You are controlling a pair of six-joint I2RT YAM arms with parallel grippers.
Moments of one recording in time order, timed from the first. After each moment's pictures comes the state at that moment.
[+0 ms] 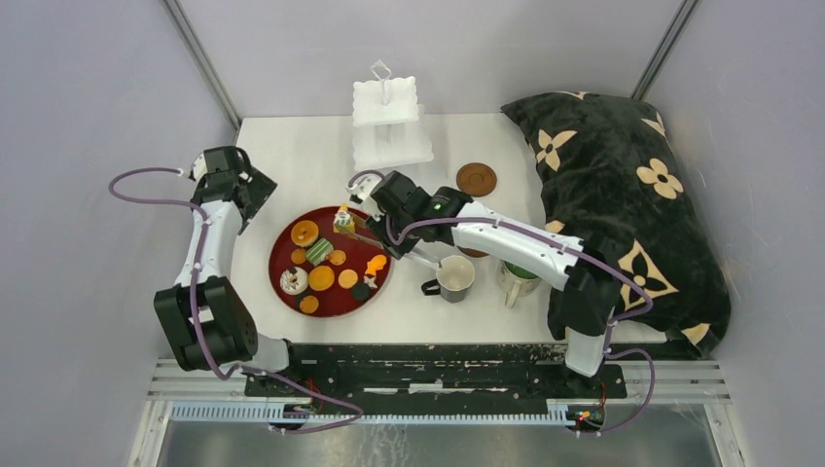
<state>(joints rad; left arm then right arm) 0.24 1.45 1.15 -0.57 -0.20 -0.71 0.99 1.87 1.71 -0.75 0.04 0.06</state>
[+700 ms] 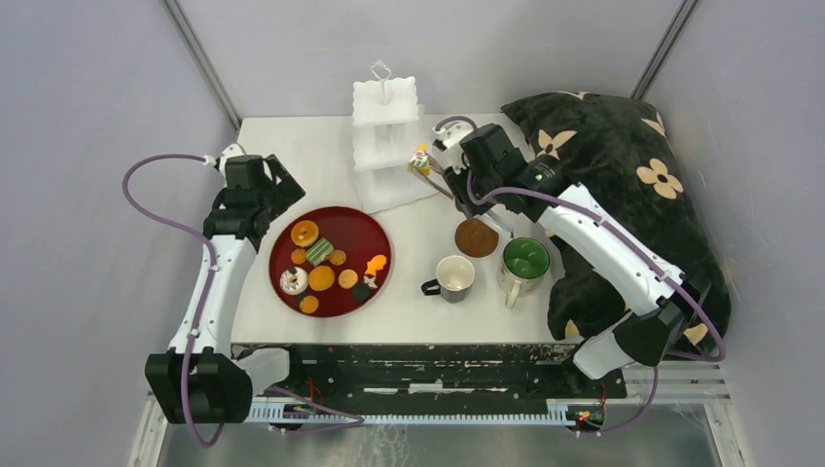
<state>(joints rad) 0.02 1.16 1.08 -0.57 -0.21 -0.57 0.76 1.51 1.66 -0.95 0.13 -0.01</state>
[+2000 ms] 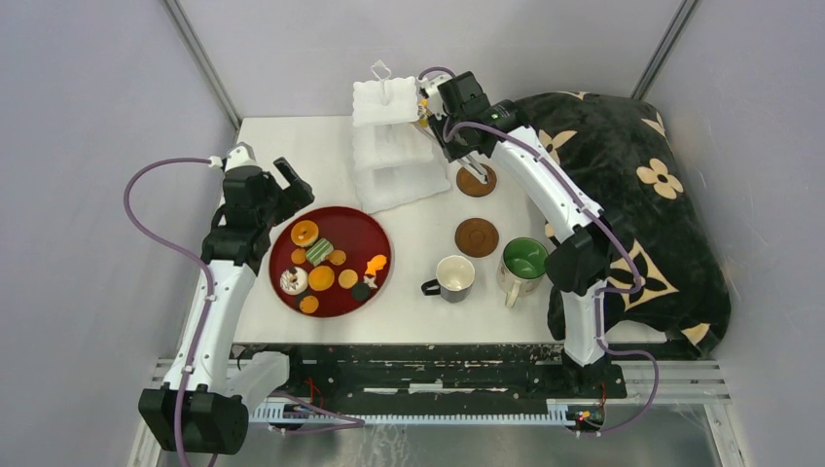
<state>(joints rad) -0.04 1.01 0.99 -0.50 -0.13 -0.51 0.58 2.03 2.22 -0.98 0.19 -0.09</state>
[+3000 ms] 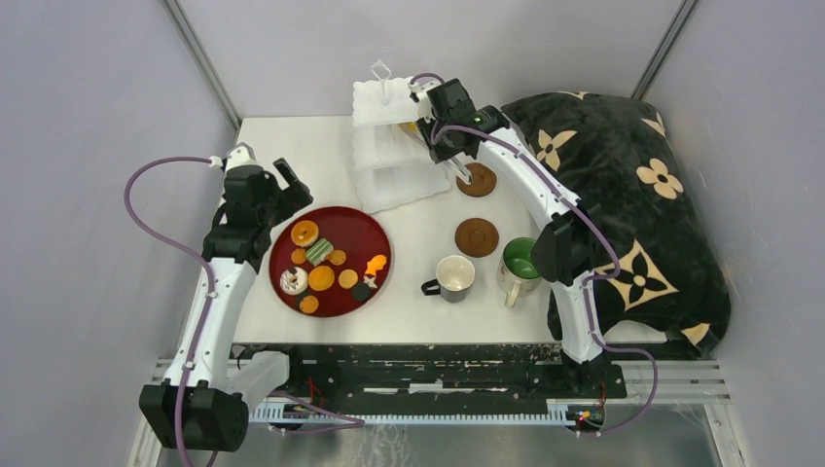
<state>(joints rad) -0.04 1.01 1.00 -0.51 -0.16 -0.49 0.57 2.17 2.26 -0.87 0.13 -0.05</state>
